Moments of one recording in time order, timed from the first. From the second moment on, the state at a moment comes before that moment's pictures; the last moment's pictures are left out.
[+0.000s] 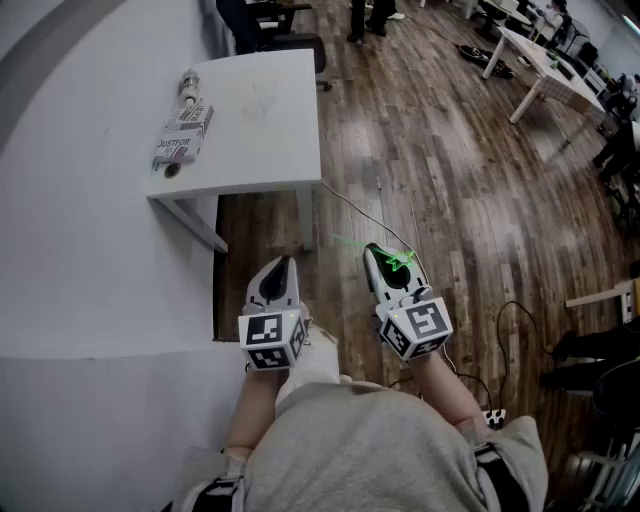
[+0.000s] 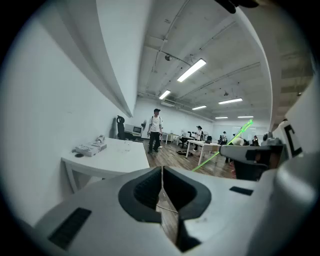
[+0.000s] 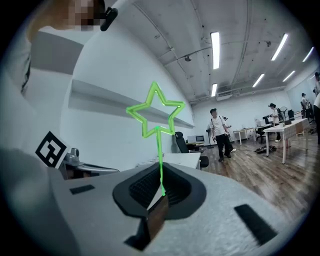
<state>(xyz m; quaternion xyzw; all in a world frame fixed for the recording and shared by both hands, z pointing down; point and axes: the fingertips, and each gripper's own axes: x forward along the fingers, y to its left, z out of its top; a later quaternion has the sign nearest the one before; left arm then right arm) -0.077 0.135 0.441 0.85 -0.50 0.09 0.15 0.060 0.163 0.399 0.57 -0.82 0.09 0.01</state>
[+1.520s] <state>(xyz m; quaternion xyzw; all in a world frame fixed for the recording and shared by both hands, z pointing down) -0.073 0.329 0.422 0.85 -0.50 0.09 0.14 0.062 0.349 0.383 0.55 -0.83 0.08 -0.02</state>
